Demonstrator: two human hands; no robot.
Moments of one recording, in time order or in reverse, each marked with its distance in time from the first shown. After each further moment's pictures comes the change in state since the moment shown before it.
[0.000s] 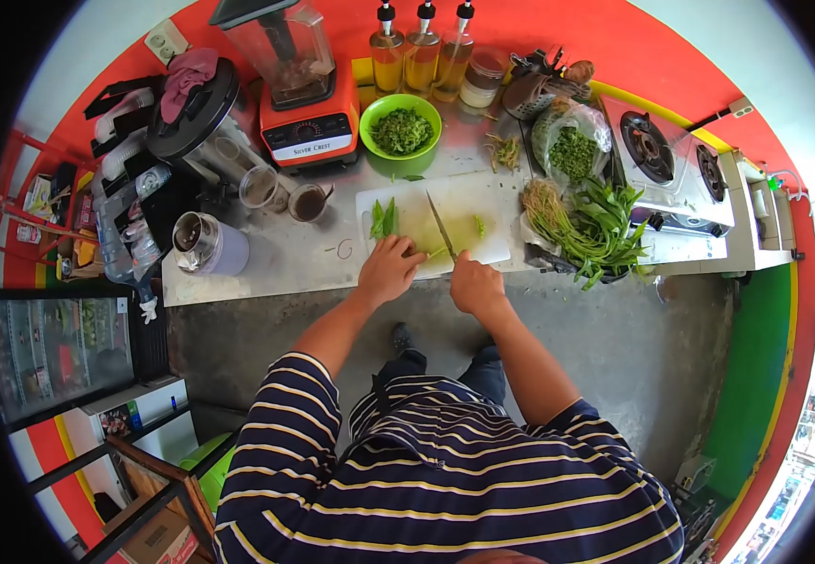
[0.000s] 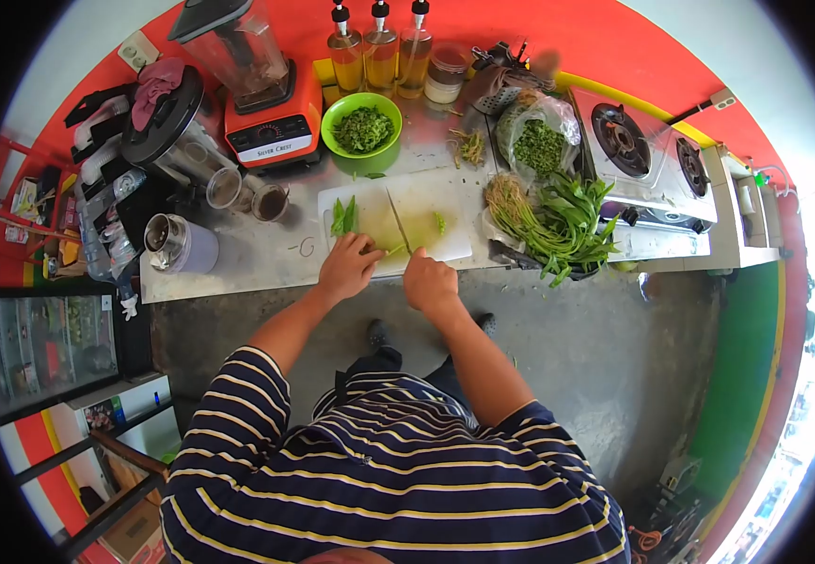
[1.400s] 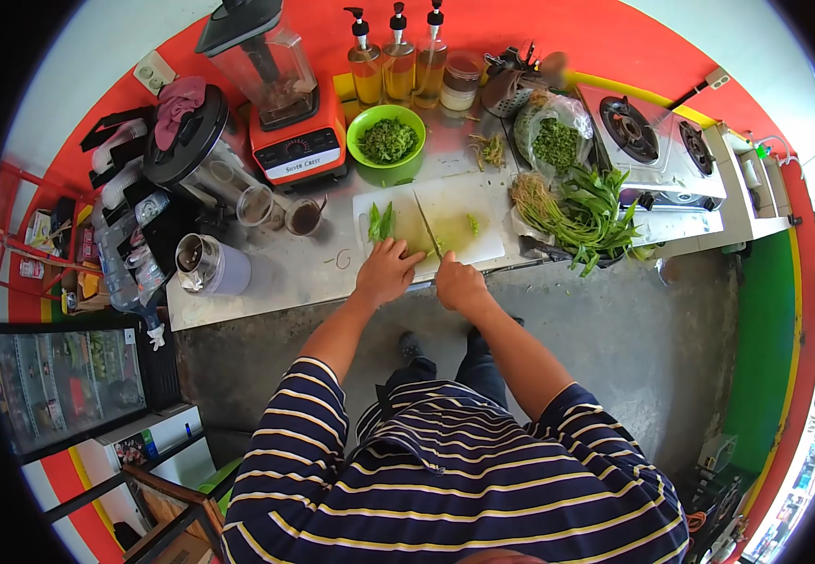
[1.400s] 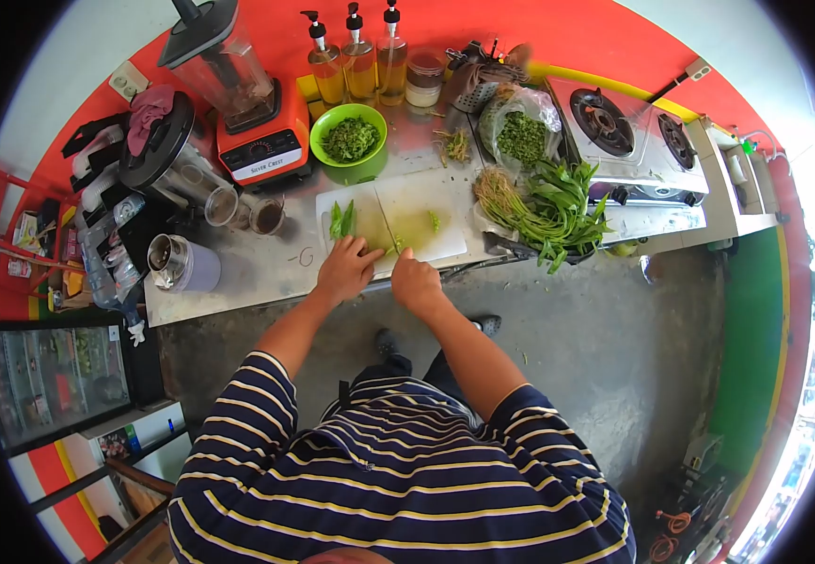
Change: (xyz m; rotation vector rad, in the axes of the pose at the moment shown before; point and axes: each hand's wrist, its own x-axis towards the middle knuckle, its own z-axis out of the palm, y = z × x) left_hand 0.003 -0.008 0.001 0.054 -0.092 0.058; right_hand 0.016 -0.011 0.037 0.088 0.042 -0.001
